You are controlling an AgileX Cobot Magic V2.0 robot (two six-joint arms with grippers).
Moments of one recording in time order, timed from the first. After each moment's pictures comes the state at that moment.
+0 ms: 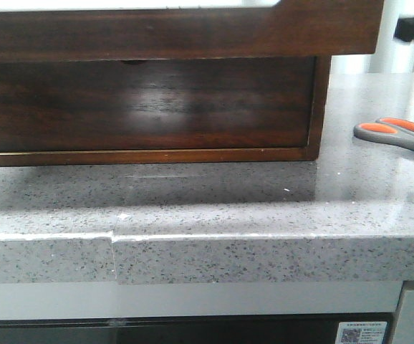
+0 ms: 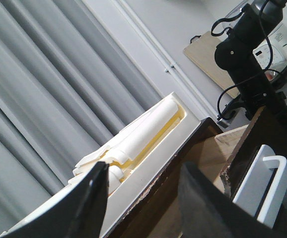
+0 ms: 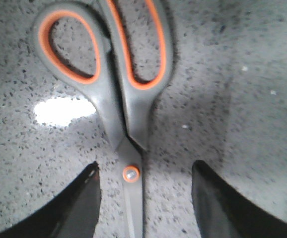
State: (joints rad) left arm -0.79 0.34 -0.47 0.76 -0.09 -0.04; right arm 0.02 1.63 -1.35 0.04 1.15 -0.03
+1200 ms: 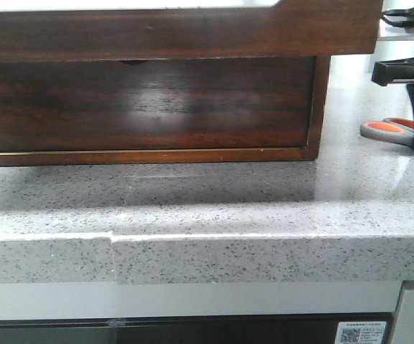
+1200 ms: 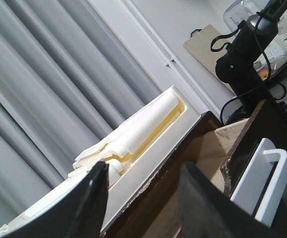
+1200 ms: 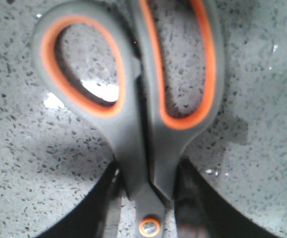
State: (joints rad) left arm -0.79 0.34 -0.47 0.76 -0.07 -0.04; right arm 0.02 1.74 -1.37 0.06 1.12 -0.08
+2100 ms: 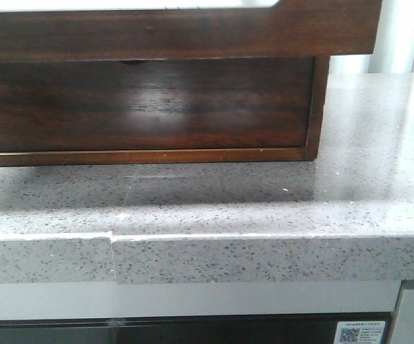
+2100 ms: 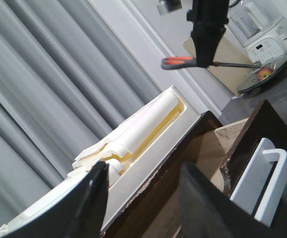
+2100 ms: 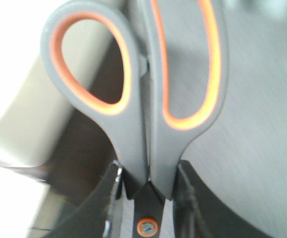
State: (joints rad) left arm -0.79 0.34 -0.47 0.76 -0.06 -0.04; right arm 0.02 1.34 -1.77 0.26 1.18 -0.33
